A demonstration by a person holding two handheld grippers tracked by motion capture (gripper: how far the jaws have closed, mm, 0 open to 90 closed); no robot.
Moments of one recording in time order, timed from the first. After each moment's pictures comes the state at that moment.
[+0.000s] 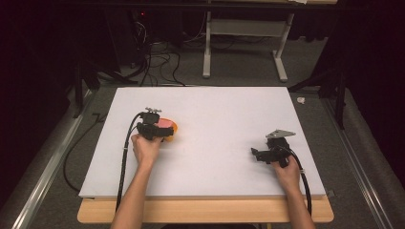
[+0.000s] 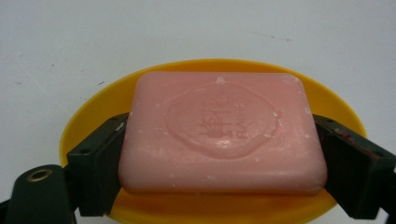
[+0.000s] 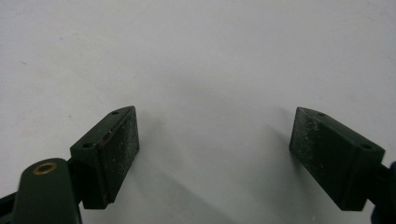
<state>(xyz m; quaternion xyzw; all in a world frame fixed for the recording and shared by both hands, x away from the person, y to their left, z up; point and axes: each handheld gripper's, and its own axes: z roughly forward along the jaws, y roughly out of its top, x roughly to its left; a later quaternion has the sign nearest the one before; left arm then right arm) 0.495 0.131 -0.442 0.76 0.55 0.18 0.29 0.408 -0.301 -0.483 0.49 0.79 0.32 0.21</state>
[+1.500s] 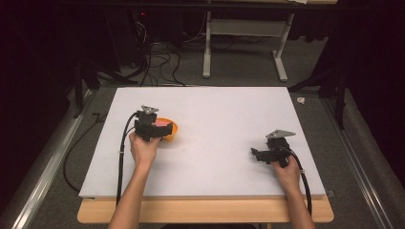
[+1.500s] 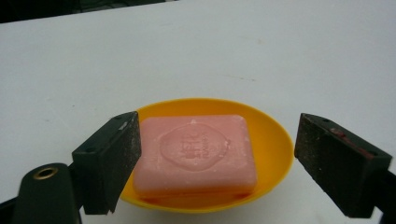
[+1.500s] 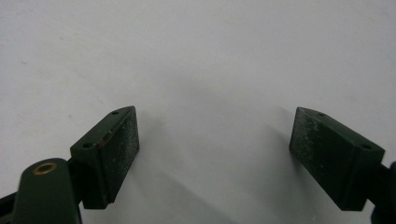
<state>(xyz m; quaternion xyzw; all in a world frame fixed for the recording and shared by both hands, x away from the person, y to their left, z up) 0.468 0.134 -0.411 0.75 0.51 0.22 0.36 0.408 -0.301 -0.483 0.49 0.79 0.32 0.21</state>
